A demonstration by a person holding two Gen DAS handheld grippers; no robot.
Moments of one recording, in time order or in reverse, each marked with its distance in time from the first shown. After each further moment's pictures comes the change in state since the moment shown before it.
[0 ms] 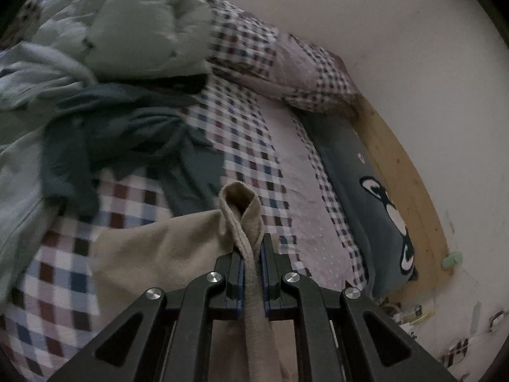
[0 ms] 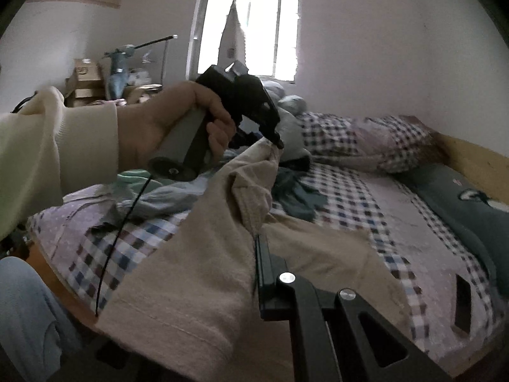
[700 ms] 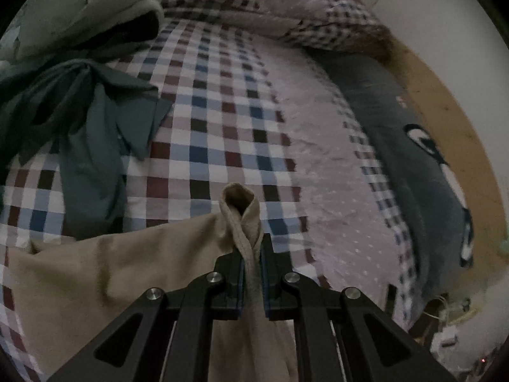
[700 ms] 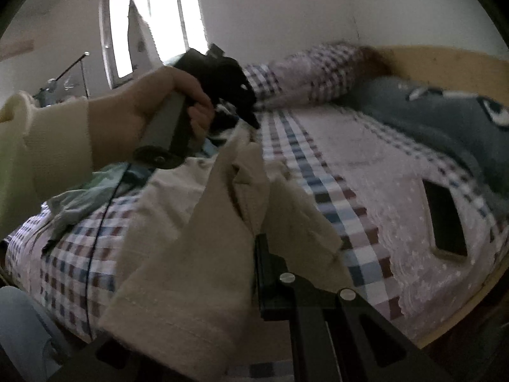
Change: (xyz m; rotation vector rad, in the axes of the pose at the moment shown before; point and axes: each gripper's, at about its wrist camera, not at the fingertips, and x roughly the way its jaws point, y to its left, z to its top) left arm 0.204 -0.089 -0.025 0.064 0.156 0.244; right arm 0.028 -0.159 -0.068 0.348 0.158 -0.107
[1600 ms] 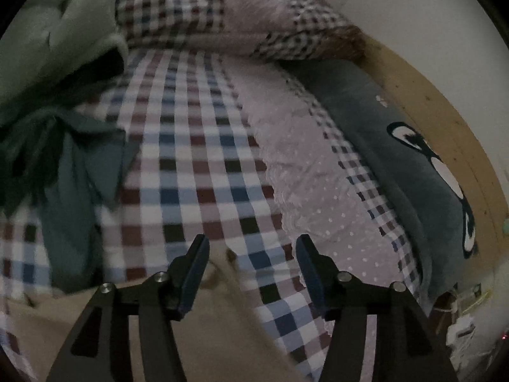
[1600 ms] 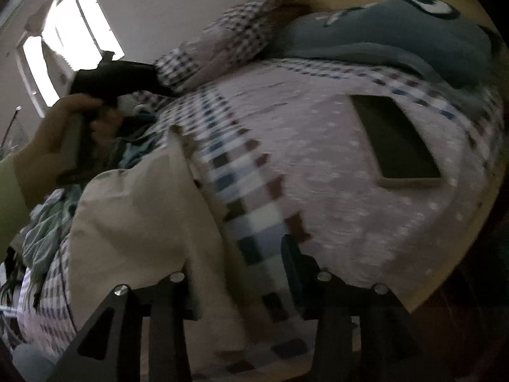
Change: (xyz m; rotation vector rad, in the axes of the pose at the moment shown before) left arm -0.012 -0.019 0.023 0.157 -0.104 -0.041; right arm 0.012 -0.096 -0.027 0.345 0.101 -0.145
